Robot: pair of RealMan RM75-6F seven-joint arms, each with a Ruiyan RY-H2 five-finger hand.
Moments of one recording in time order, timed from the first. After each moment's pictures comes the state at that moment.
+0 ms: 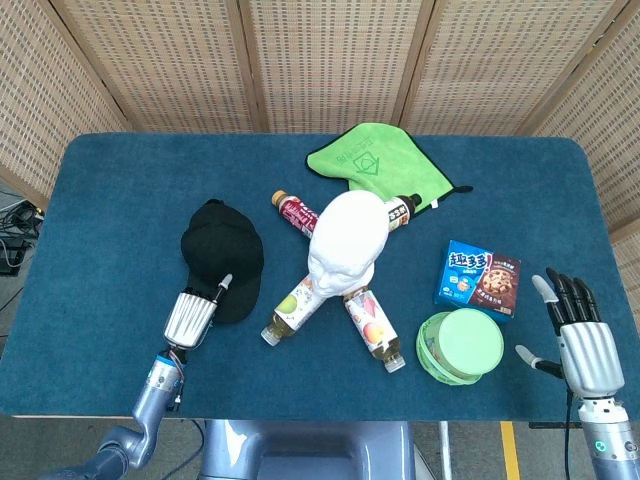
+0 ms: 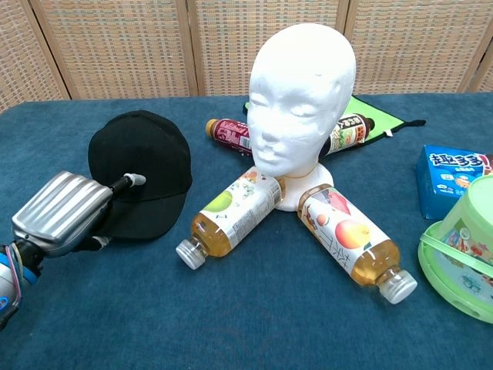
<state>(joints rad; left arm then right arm) -0.45 -2.17 -0.06 -0.40 1.61 1.41 0.20 0.11 -1.23 0.08 -1.48 -1.61 1.59 0.09</state>
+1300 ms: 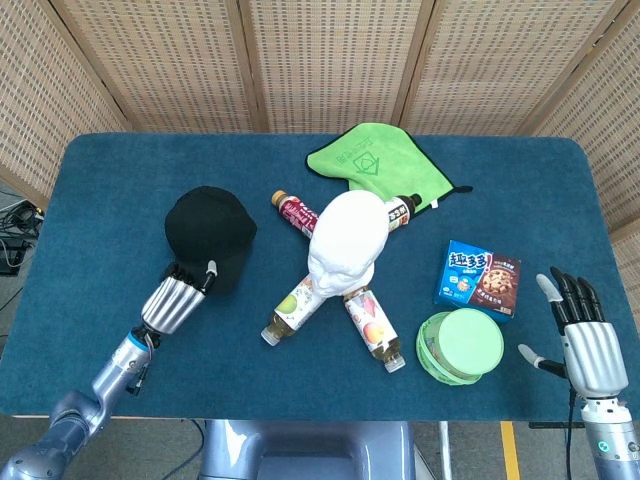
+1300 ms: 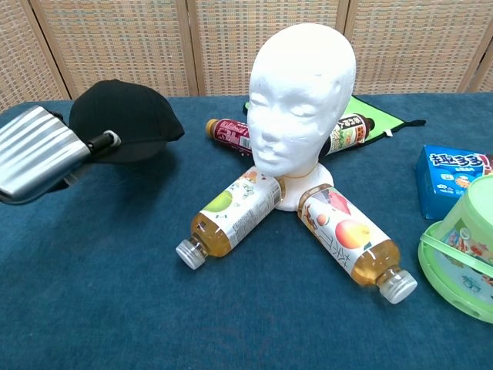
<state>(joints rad) -0.56 -1.98 0.05 -0.30 1.72 1.63 0.38 0.10 -1.22 0.08 -1.48 -1.61 1.60 0.11</state>
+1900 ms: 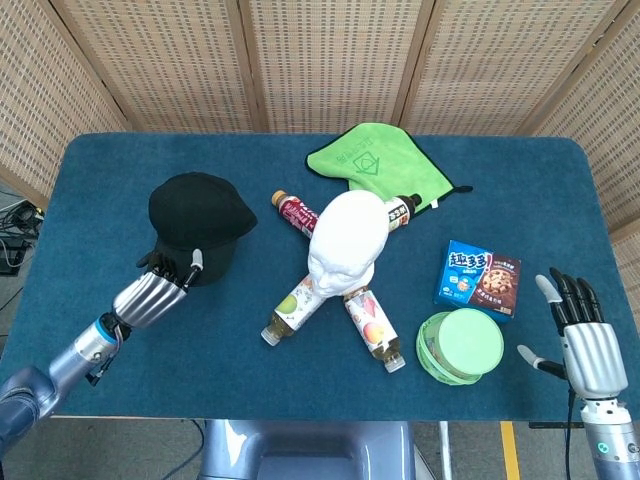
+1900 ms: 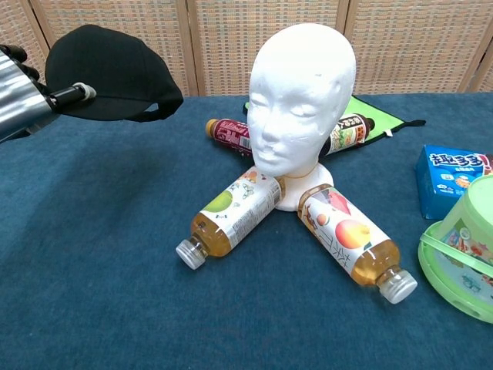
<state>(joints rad) -0.62 -1.68 0.09 -0.58 1.81 1.73 0.59 0.10 -1.22 0.08 -1.48 -1.61 1.60 0.11</state>
